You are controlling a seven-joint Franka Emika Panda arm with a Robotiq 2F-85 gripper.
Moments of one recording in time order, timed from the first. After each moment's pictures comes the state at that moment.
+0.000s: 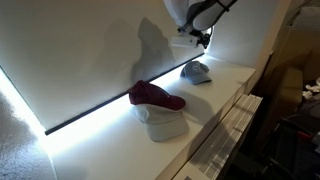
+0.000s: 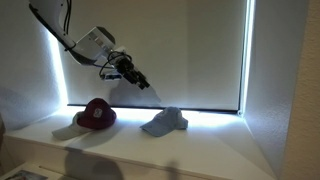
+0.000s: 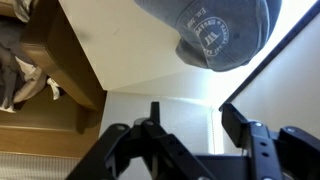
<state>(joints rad) 0.07 0.44 -0.09 -1.77 -0.88 2.02 1.95</state>
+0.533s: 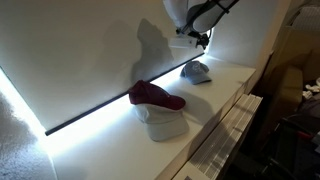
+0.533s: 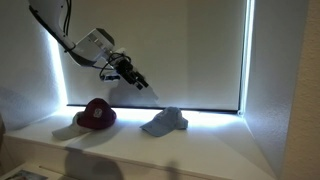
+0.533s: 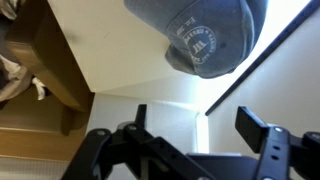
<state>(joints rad) 0.07 0.44 -0.08 -1.78 -0.89 2.08 1.92</state>
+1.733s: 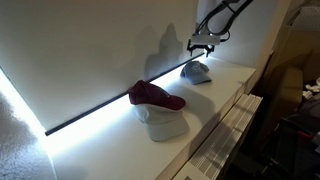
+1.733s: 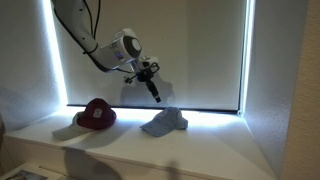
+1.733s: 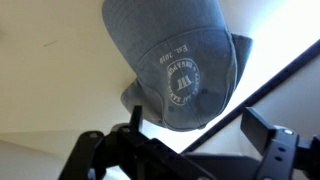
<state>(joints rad) -0.28 0.46 0.01 -1.90 -0.50 2.62 1.11</state>
